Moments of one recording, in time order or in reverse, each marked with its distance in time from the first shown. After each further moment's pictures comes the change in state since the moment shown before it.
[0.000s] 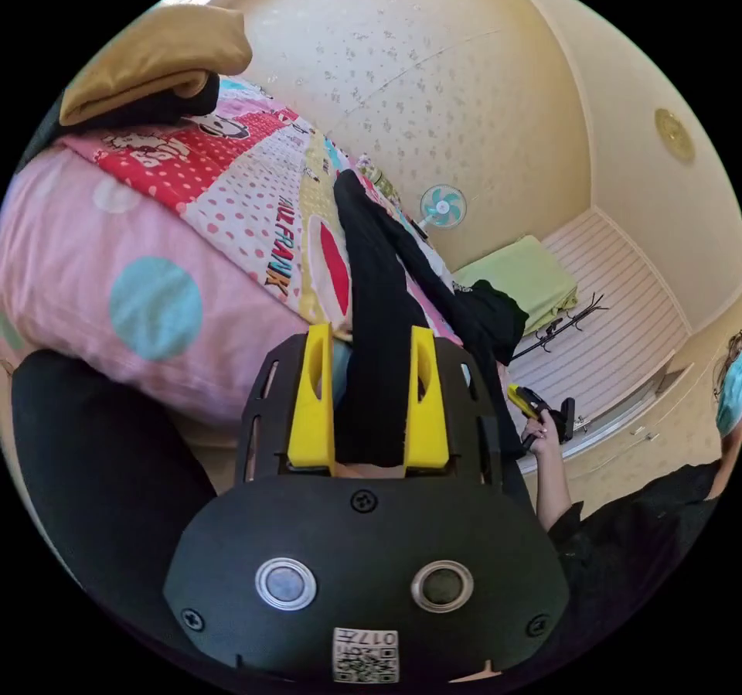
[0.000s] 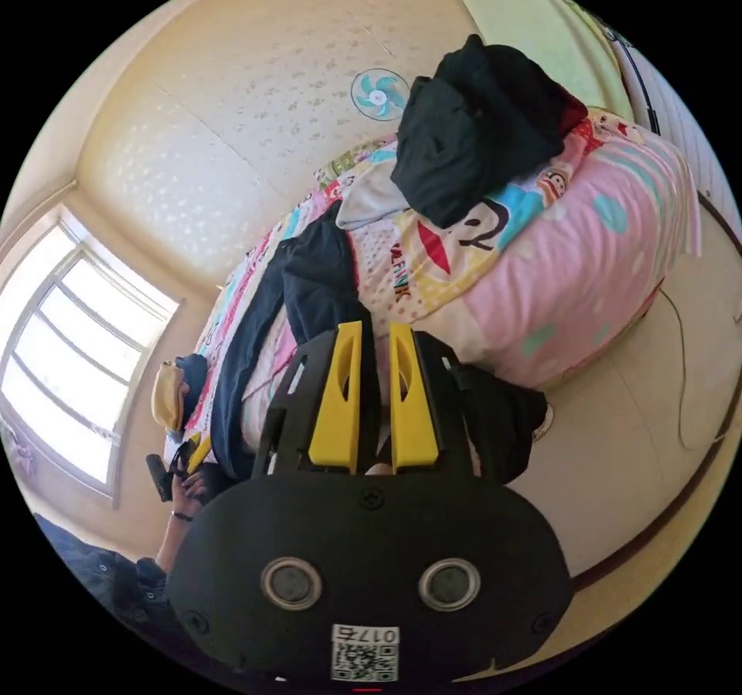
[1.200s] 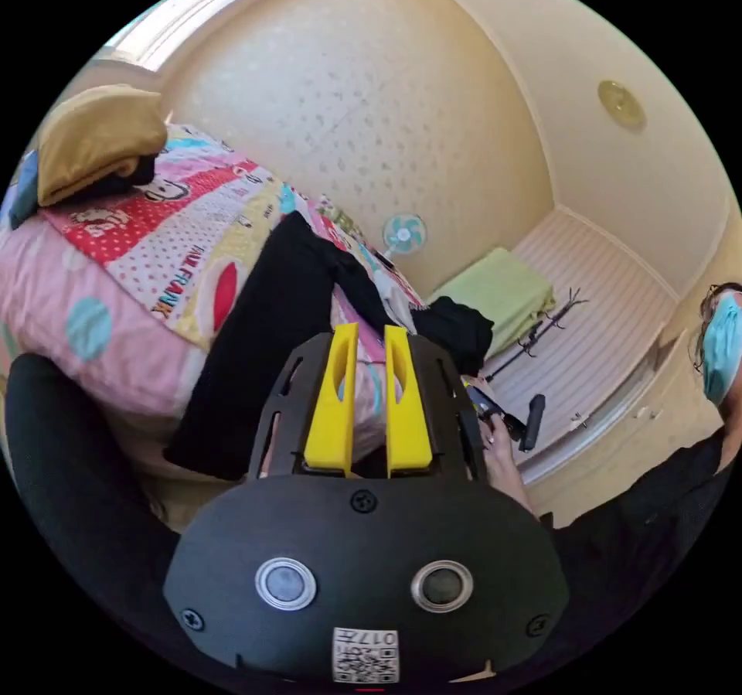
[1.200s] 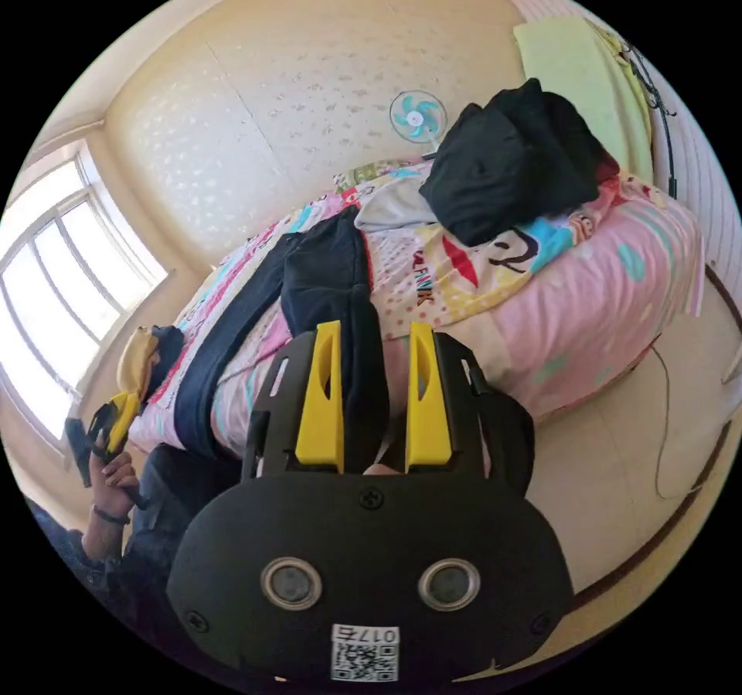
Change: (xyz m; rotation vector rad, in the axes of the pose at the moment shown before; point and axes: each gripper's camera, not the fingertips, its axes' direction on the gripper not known) left arm 0.136 0.039 0.064 0.007 0.216 0.171; right arm 0.027 -0.015 0.007 -0.118 -0.096 -0.144
